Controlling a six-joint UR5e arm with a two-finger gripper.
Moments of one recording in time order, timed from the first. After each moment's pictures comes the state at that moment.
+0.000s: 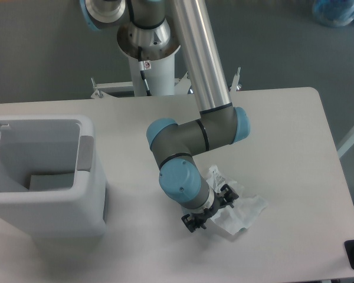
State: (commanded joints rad) arm 2.36 -2.24 -1.48 -0.88 1.93 -0.19
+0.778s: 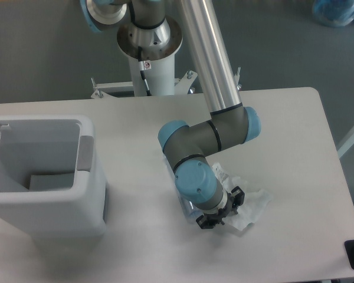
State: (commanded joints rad) arm 2.40 -2.25 -1.47 -0.88 1.87 -0.18
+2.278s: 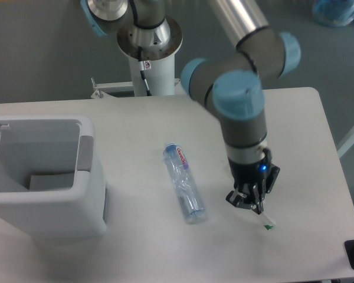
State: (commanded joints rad) arm 2.54 -1.94 -1.35 -0.86 1.37 -0.18
